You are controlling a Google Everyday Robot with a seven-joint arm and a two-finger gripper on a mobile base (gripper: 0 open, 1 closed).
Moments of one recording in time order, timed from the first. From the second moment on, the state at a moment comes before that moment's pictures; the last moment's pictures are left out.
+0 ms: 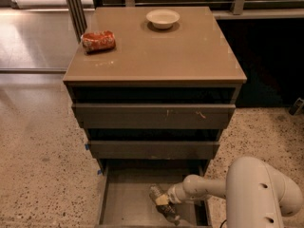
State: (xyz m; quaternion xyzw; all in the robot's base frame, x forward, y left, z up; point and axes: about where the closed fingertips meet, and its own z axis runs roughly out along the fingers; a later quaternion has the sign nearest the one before) arm 0.527 -0.063 0.154 -0.26 0.92 0.26 0.16
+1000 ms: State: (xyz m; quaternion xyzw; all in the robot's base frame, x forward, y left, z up) arm 0.540 -0.057 0.114 -0.25 0.93 0.24 0.13
